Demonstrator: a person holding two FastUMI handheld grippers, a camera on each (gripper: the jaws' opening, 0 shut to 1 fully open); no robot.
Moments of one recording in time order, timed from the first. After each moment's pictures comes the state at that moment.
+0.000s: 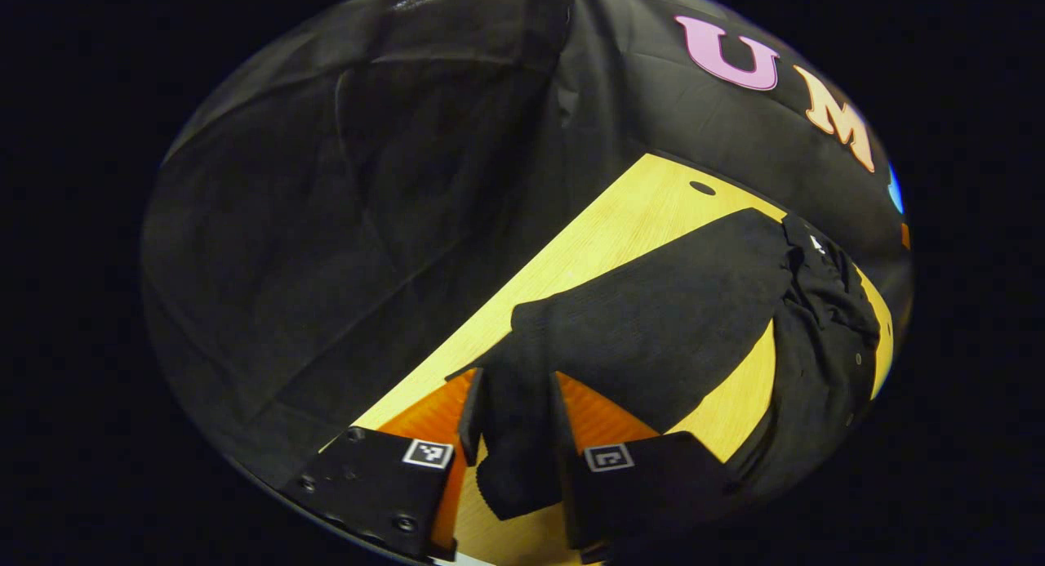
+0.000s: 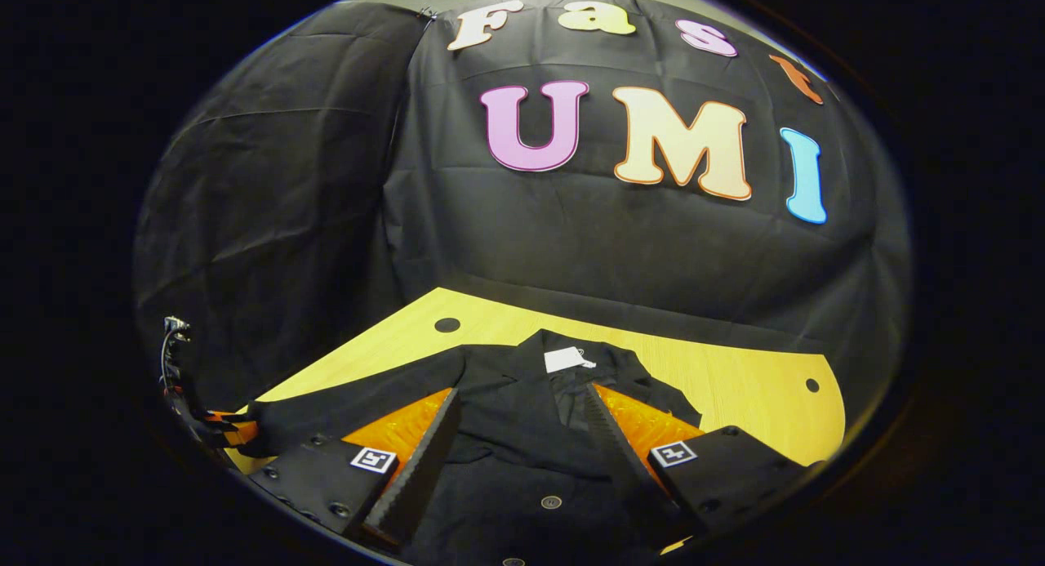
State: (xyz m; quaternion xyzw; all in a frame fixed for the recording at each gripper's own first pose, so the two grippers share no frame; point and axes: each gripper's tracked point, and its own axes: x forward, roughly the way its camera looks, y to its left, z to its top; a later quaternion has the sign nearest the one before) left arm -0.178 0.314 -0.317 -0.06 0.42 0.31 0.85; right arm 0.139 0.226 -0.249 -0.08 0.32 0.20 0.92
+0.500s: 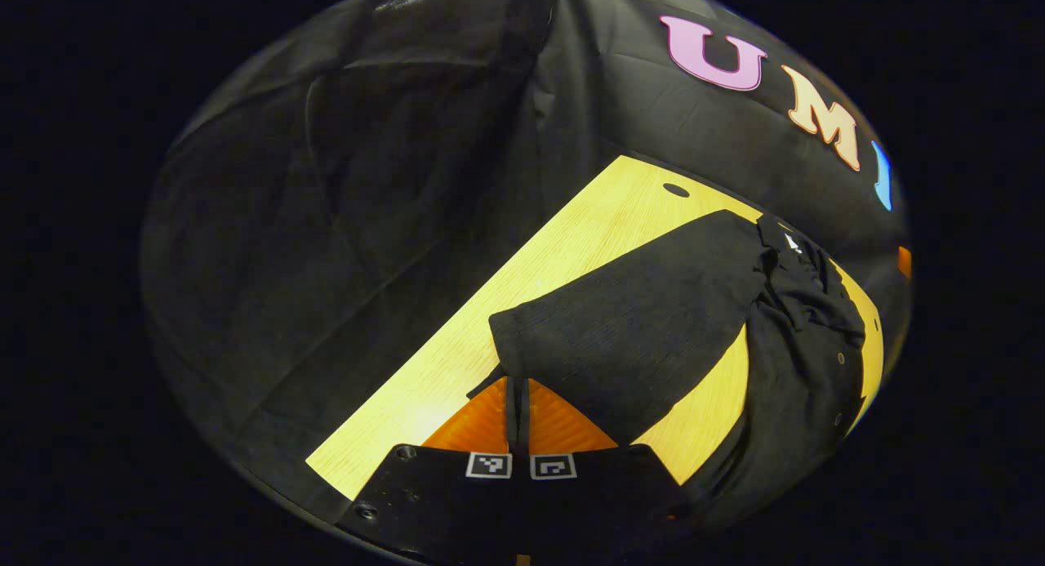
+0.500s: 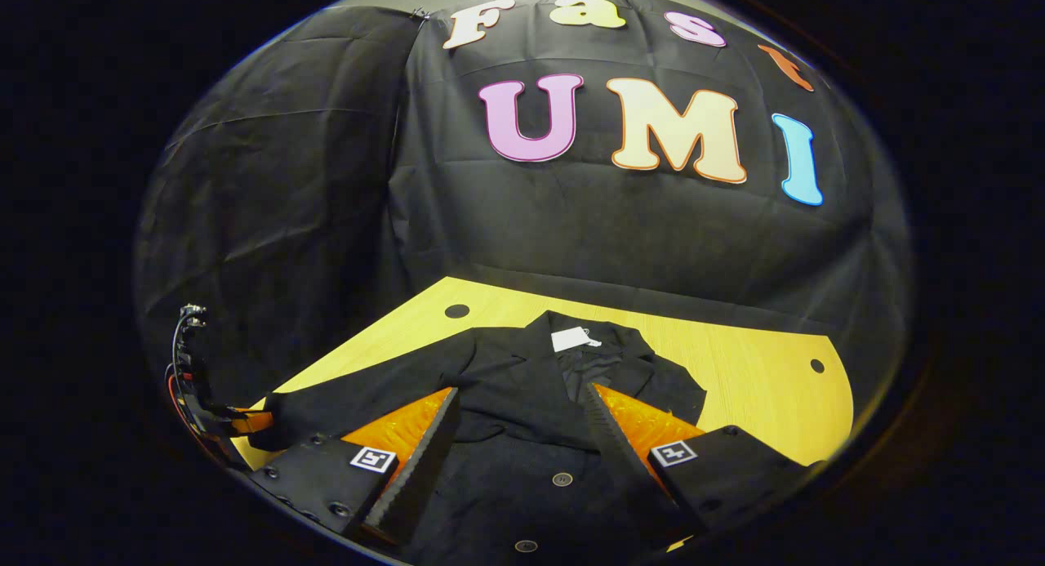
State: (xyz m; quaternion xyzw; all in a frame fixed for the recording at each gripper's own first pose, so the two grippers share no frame) left arm -0.162 0.305 -0.296 -0.06 0.42 0.27 0.87; right arm 0.110 0.216 -0.254 -0.06 0.34 0.21 0.92
